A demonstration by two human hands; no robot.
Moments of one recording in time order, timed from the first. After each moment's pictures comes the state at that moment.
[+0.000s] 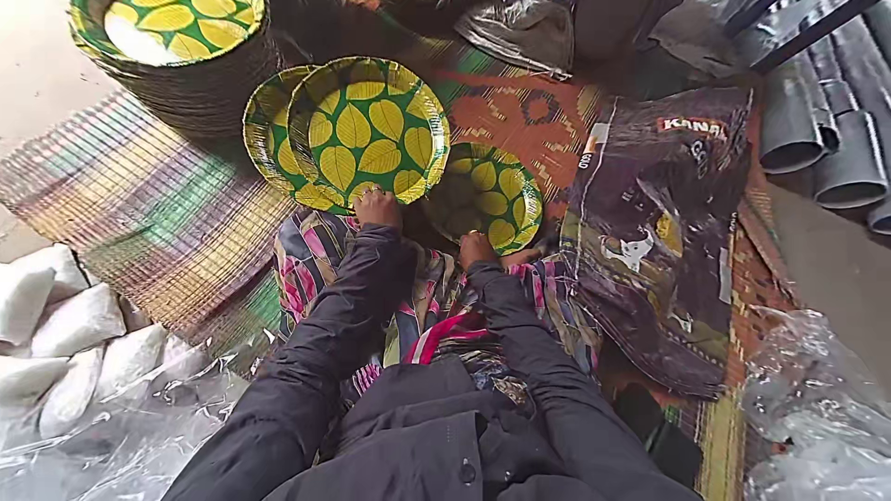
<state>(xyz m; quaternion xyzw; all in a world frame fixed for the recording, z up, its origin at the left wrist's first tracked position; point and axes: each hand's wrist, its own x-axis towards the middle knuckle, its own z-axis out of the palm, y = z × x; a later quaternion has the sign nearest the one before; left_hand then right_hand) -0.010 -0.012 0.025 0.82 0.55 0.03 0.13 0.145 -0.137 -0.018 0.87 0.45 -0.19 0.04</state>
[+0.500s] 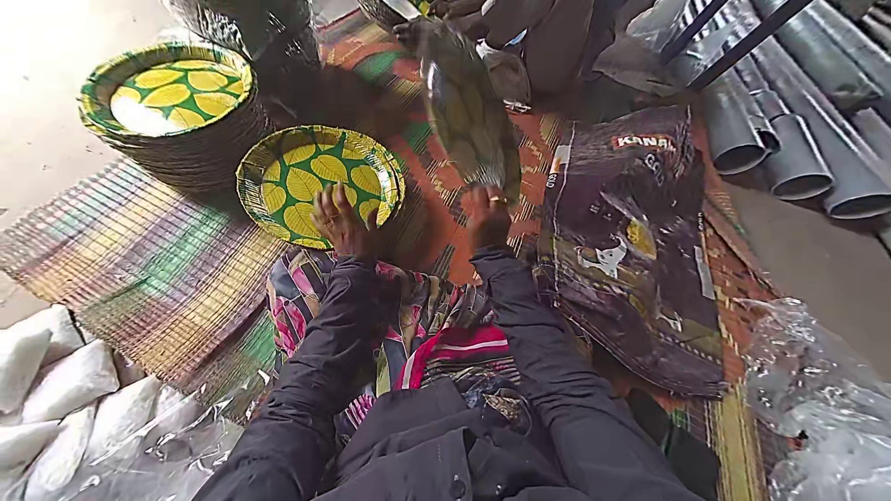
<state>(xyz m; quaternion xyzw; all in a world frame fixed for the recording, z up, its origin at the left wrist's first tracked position) -0.032 -0.003 0.025 0.75 0.49 0.43 0.11 0.166 -0.120 0.062 0.74 0.51 0.29 -0.33</state>
